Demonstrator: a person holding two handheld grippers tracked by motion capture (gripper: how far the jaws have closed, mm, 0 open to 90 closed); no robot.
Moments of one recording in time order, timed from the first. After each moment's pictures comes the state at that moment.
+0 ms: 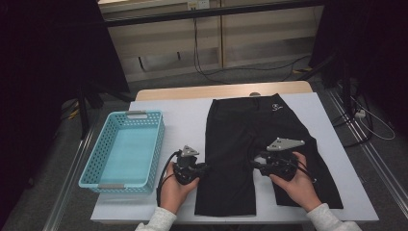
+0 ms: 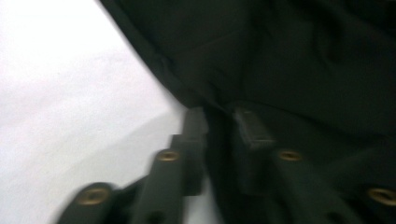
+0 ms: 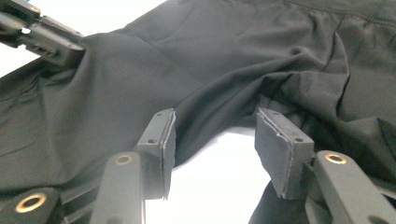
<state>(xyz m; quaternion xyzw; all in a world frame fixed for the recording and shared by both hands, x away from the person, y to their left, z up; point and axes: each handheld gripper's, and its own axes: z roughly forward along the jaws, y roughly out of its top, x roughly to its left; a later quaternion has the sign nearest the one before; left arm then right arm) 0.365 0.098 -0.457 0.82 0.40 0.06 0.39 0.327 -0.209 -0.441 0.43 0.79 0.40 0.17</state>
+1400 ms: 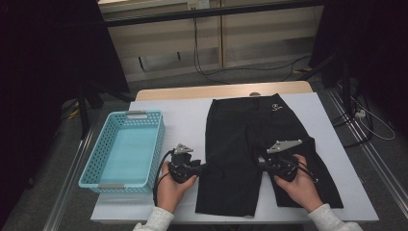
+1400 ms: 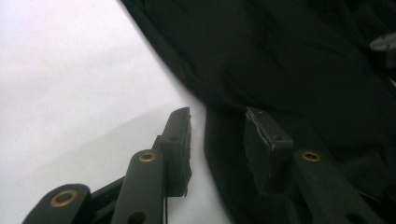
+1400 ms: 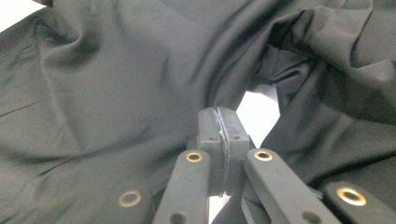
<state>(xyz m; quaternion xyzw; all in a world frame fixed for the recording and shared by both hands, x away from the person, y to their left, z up) 0.362 0.110 -0.452 0.81 0.42 0.05 0.40 0.326 -0.214 -0.446 0.44 0.82 0.34 0.12</state>
